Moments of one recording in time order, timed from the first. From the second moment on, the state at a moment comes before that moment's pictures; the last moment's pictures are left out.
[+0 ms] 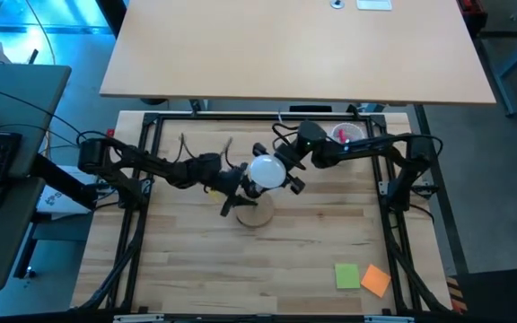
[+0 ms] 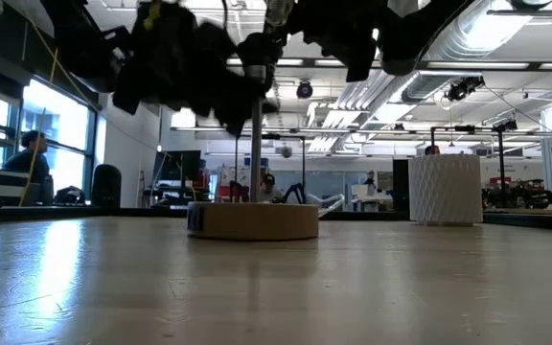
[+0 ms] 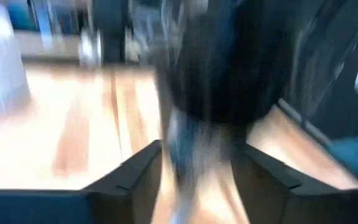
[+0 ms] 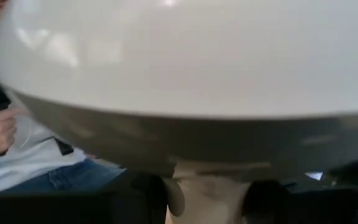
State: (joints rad) left arm 0.13 1.61 0.60 0.74 0.44 -0.05; right arm -0.25 1.79 1.07 0.96 -1.06 0.14
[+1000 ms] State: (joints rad) left arm 0.00 1.59 0.60 0.47 -0.17 -0.05; right arm -0.30 1.83 1.23 0.63 -1.13 0.08
